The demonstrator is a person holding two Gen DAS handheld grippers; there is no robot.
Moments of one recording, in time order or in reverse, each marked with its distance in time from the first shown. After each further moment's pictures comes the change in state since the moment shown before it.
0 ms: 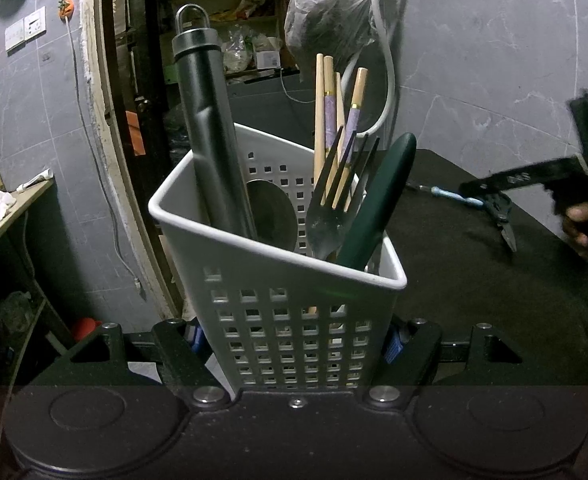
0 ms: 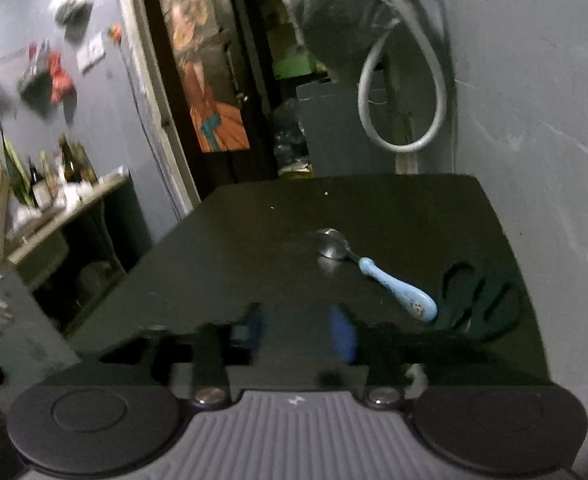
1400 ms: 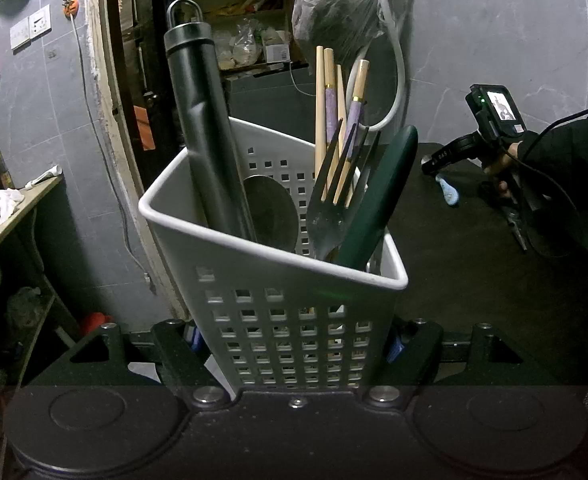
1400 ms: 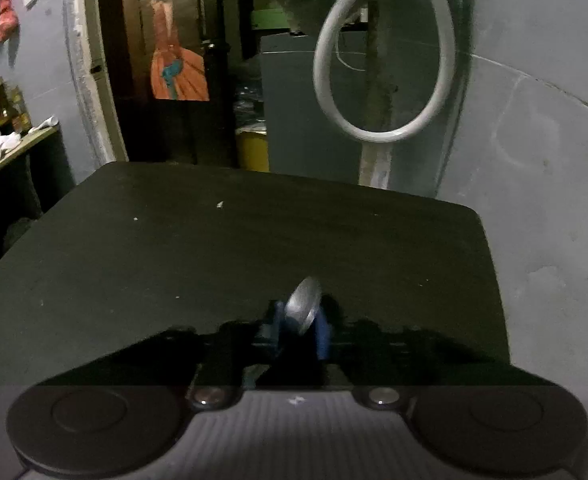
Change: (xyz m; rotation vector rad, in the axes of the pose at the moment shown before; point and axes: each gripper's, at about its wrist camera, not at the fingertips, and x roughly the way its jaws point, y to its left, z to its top) left arm 0.004 -0.007 0.004 -0.001 0.019 0.031; right arm 0.161 -0.074 0.074 -0.102 0.136 -0.117
